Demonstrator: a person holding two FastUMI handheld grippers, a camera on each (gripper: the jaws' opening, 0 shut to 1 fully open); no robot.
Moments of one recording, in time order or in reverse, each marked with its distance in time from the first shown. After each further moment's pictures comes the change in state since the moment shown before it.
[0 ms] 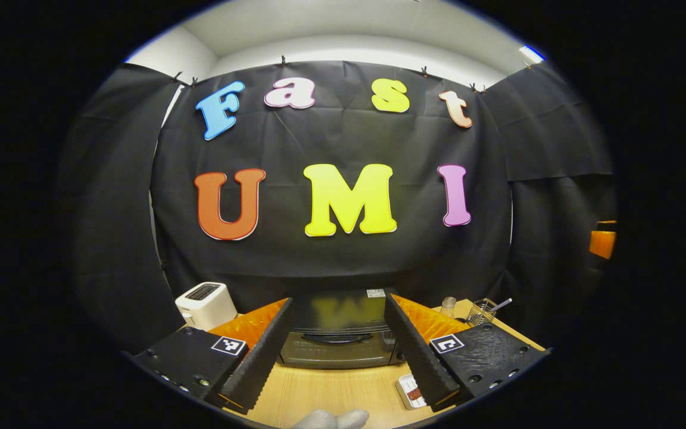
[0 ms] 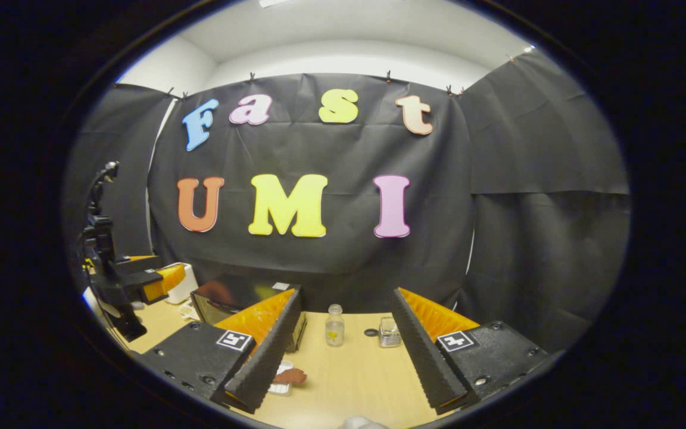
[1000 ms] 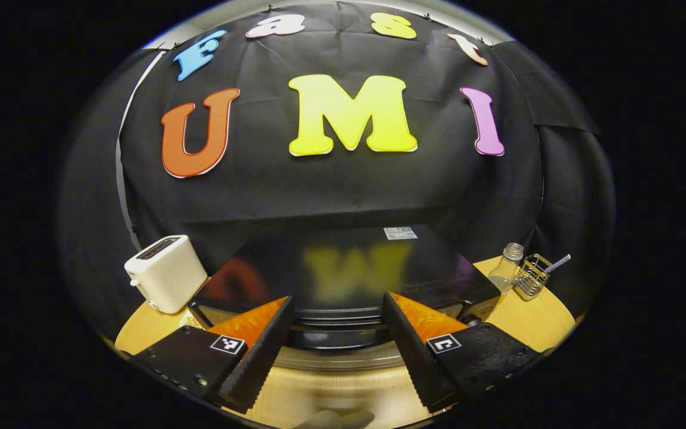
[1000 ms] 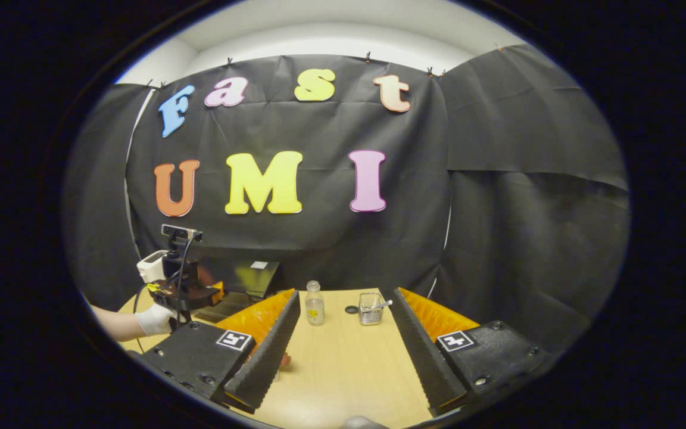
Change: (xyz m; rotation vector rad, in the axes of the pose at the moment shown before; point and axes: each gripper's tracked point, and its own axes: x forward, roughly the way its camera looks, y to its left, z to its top) left arm 0.142 0.001 -0.144 0.005 0.243 0.020; right arm -0.013 -0.026 -0.022 0.027 0.123 -0.100
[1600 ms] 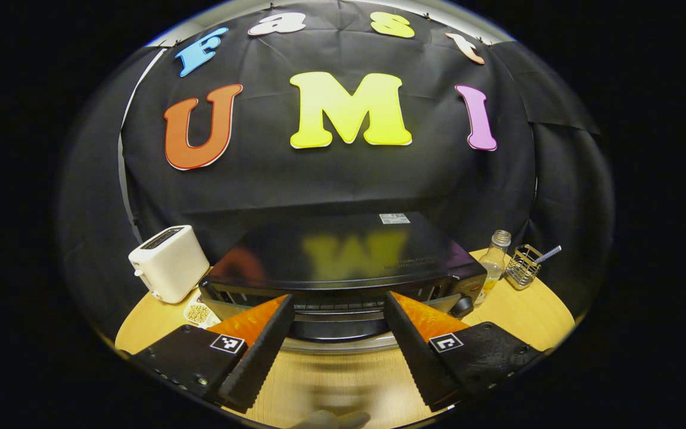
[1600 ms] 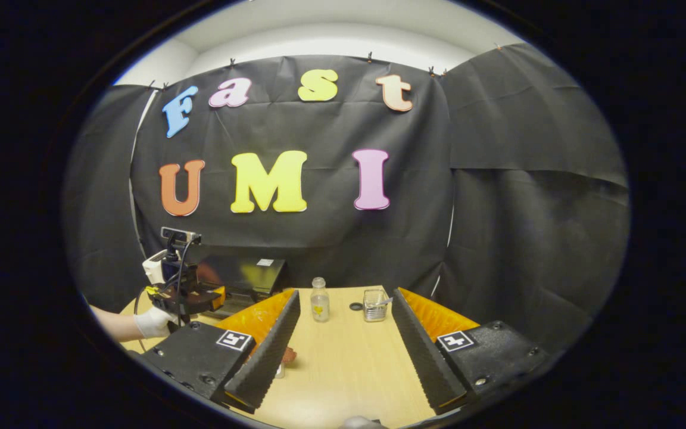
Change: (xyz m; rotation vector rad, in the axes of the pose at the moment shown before) left arm -0.037 0.001 -0.021 0.018 0.036 -0.015; right arm -0.014 0.007 -0.009 0.014 0.012 0.026
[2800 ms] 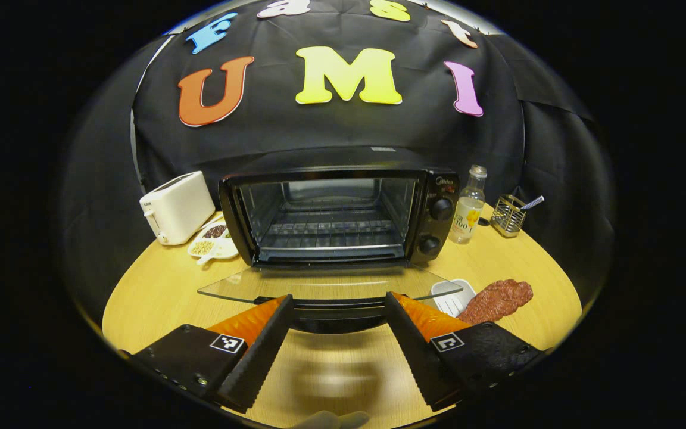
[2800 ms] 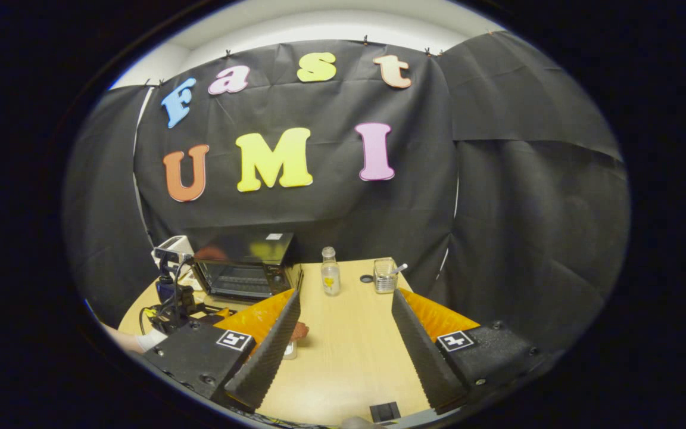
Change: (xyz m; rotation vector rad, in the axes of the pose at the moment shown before) left arm -0.074 -0.007 -0.119 -0.015 0.180 -0.019; right arm -0.015 0.012 -0.060 0.046 0.113 0.023
